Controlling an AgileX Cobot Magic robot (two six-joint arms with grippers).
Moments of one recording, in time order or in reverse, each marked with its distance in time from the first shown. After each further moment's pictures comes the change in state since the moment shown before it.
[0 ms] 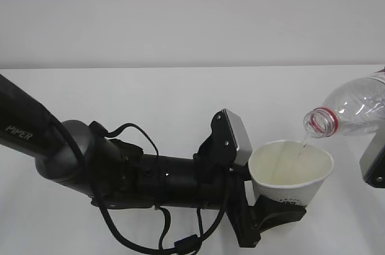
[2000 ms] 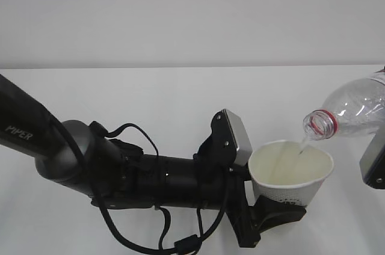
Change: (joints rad) left arm 0.000 0.000 0.000 0.000 0.000 0.000; right arm 0.000 0.000 0.000 0.000 0.000 -0.022
